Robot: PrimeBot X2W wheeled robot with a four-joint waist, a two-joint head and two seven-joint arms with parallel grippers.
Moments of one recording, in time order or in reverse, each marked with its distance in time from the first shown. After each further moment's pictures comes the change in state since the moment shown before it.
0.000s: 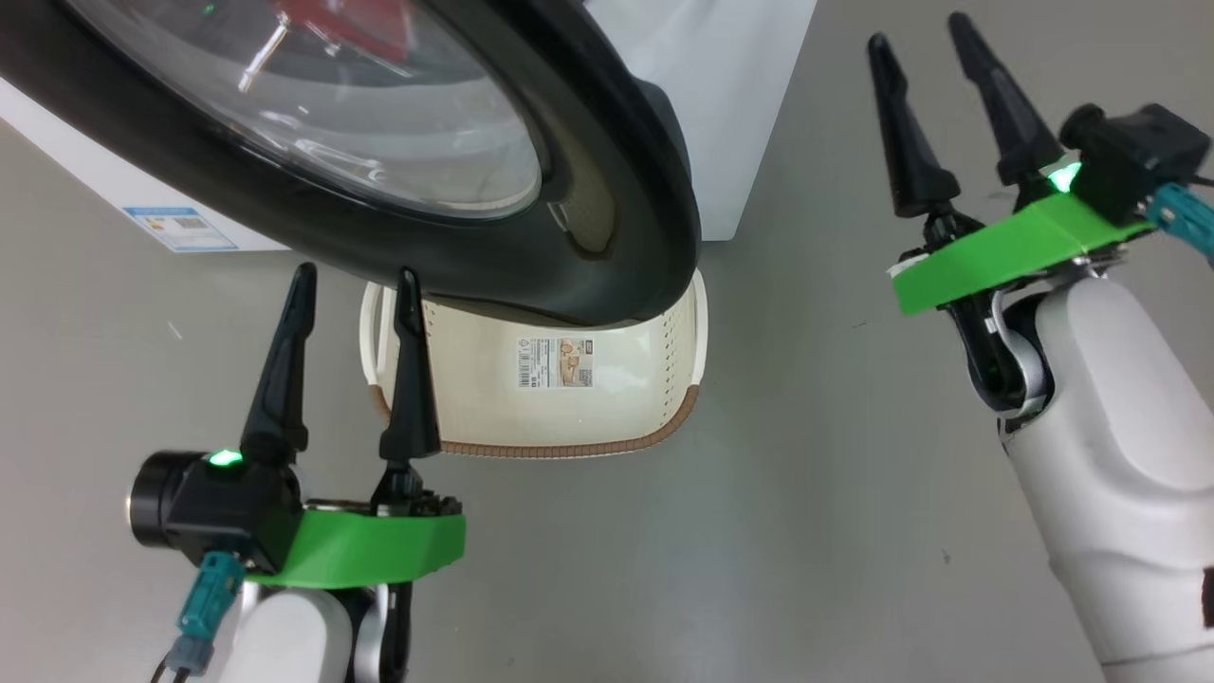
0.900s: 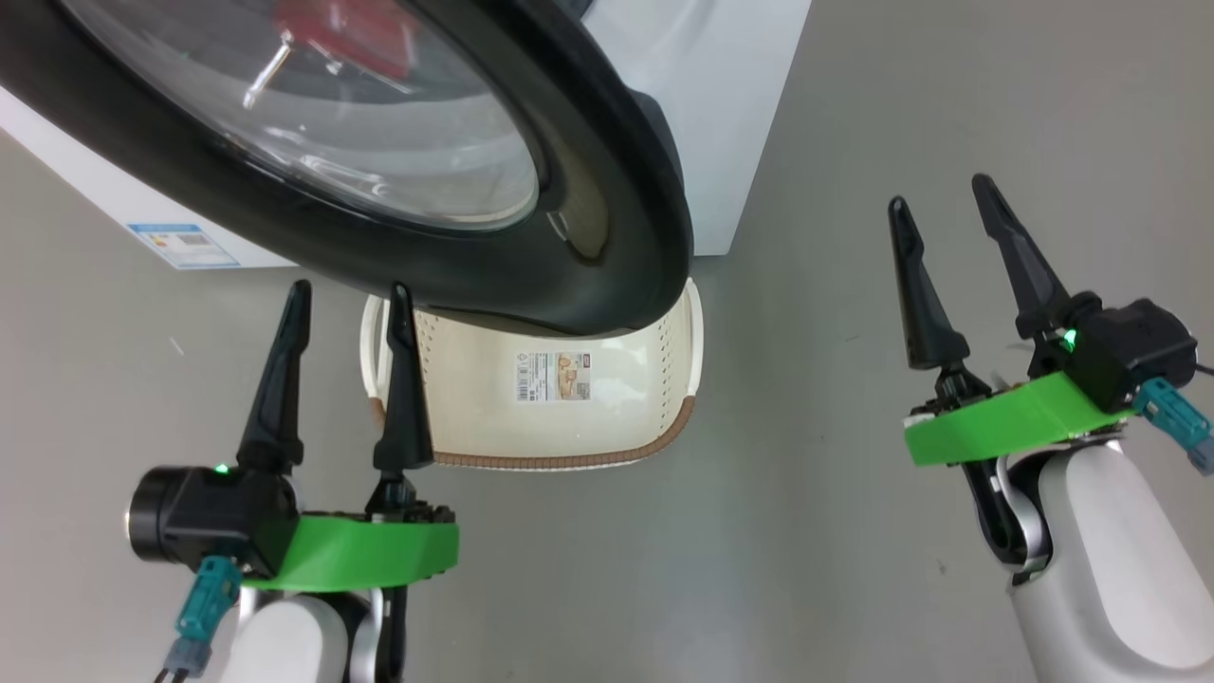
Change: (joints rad) left arm 0.018 0.000 0.012 0.019 -0.007 0.000 0.000; right arm 0.328 0.069 -0.146 -0.242 -0.220 0.000 0.000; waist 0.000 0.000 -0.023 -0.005
